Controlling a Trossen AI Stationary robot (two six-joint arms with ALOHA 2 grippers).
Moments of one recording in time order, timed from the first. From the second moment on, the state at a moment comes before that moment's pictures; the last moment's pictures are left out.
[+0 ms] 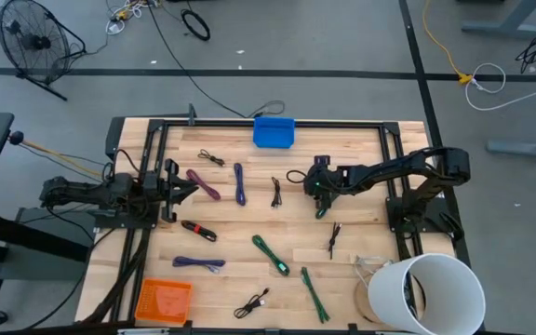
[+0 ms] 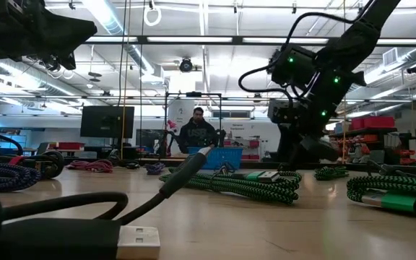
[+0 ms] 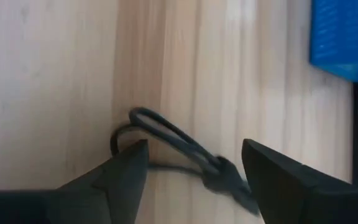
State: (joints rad) left arm -0.10 0.03 0.01 0.30 -0.22 0.03; right arm -0.19 1.62 0.68 -0.10 0.34 -0.45
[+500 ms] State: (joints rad) left arm -0.10 0.03 0.01 0.29 -0.22 0.03; right arm -0.19 1.69 0.68 -0.11 0.25 -0.36
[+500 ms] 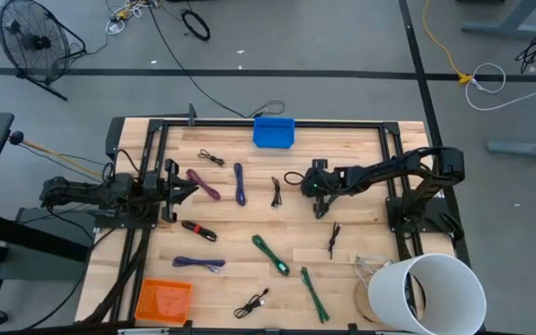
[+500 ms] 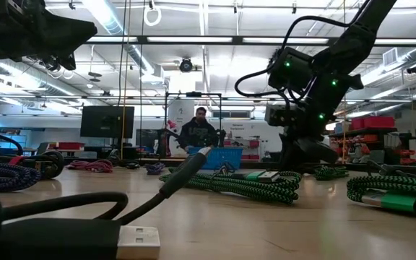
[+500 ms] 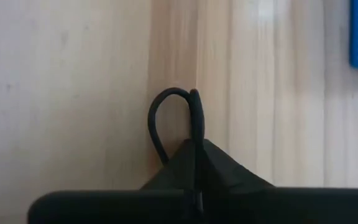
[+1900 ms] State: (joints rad) left arm -0.10 0.03 0.01 0.30 -0.23 0.03; right arm -0.49 1.84 1.51 -0.37 0.25 -0.45
